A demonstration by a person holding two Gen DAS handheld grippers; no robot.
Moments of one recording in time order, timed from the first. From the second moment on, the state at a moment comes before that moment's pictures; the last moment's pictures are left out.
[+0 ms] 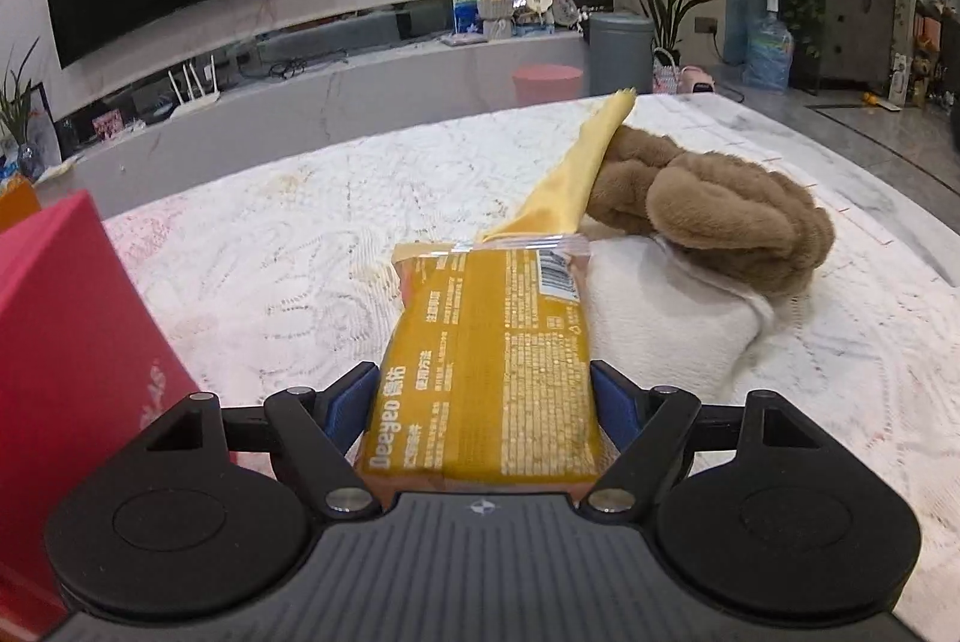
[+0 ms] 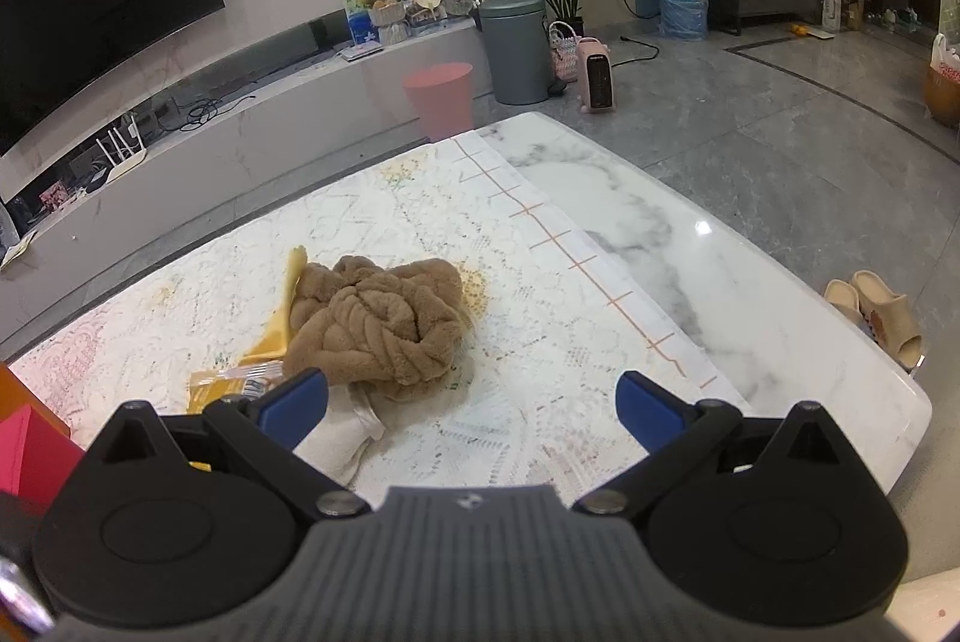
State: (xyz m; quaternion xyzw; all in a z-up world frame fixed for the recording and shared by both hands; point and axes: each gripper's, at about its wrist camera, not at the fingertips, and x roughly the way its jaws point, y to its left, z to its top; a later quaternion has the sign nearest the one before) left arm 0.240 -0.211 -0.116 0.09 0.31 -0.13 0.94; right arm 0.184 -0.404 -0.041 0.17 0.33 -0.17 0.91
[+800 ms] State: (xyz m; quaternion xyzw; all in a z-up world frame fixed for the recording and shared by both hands) left arm 0.156 -0.150 -0.036 0.04 0.29 -0.25 0.92; right arm 0.191 -0.391 -0.054 0.18 0.35 -0.14 0.91
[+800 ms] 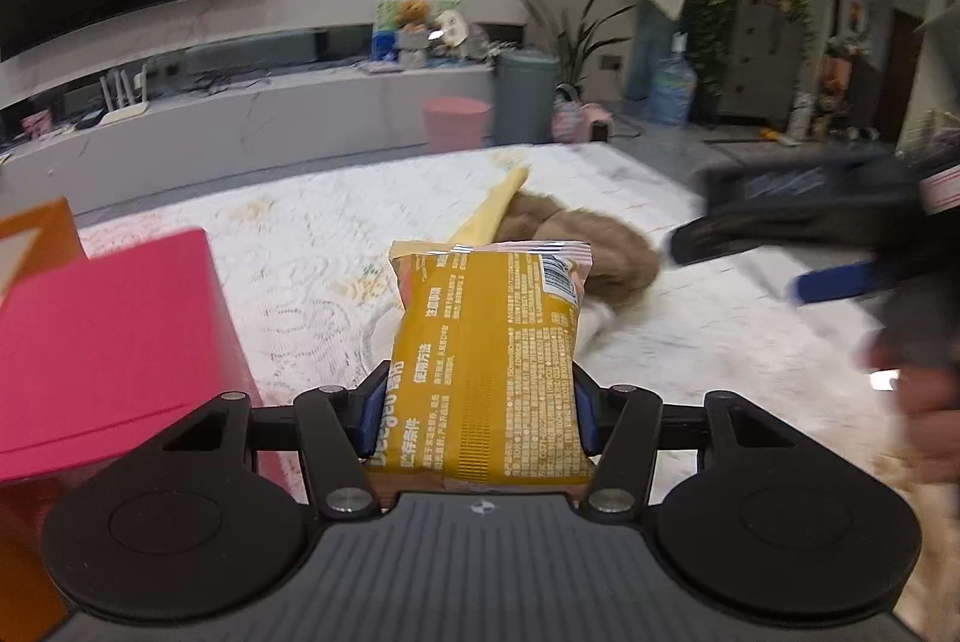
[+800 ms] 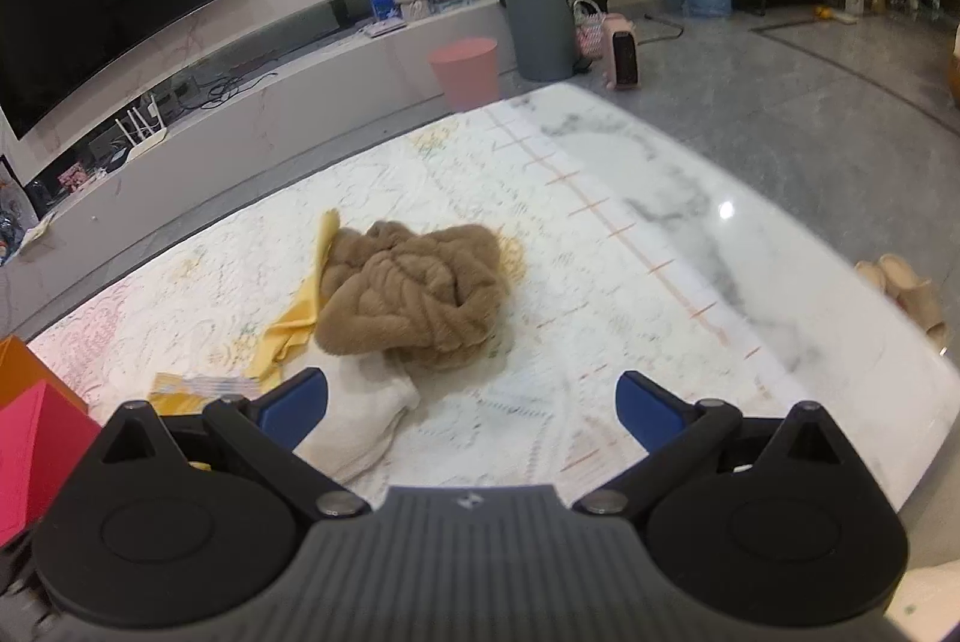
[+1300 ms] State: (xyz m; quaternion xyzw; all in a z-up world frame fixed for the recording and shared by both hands) left arm 0.132 -0.045 0.000 0.00 0.25 -0.24 0.94; right arm 0.215 -0.337 -0.085 0.17 0.35 -0.16 0.91
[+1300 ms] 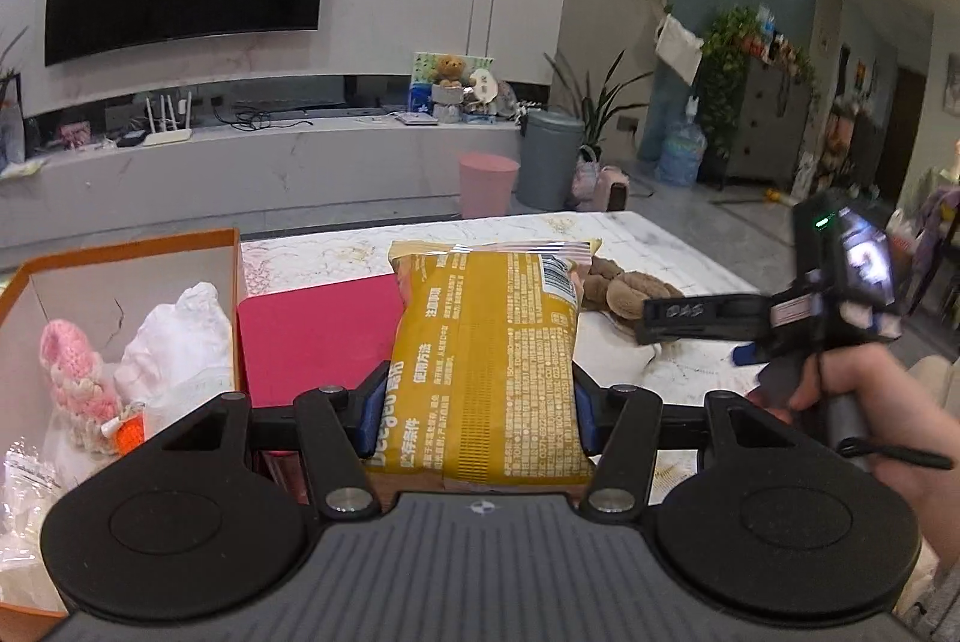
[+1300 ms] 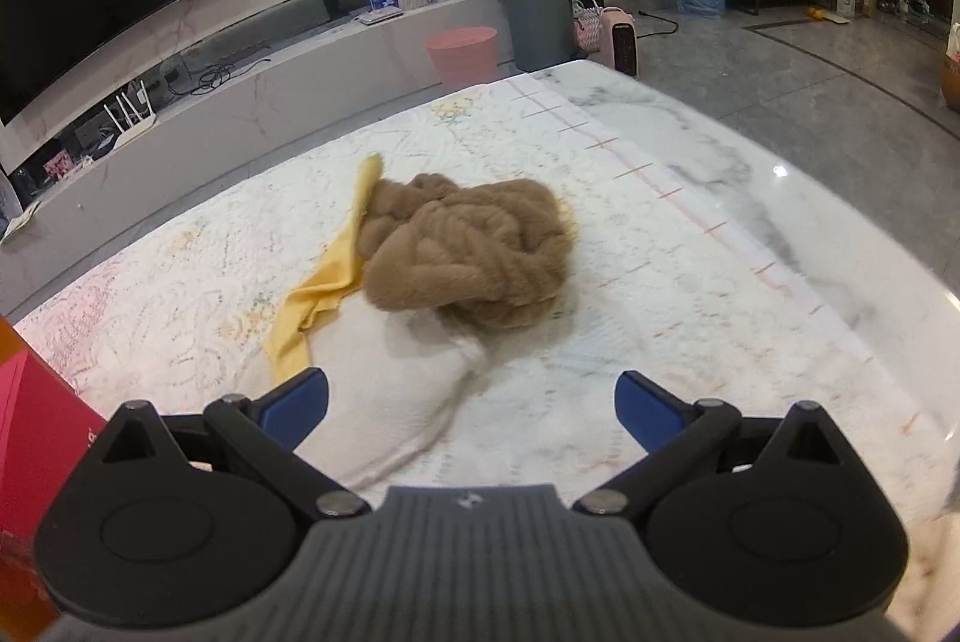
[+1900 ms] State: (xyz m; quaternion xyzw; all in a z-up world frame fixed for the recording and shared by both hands) left arm 0.148 -0.013 -0.022 -0.04 0.26 -0.30 0.92; right arm 0.314 -0.254 -0.110 0.09 0.36 -0.22 0.90
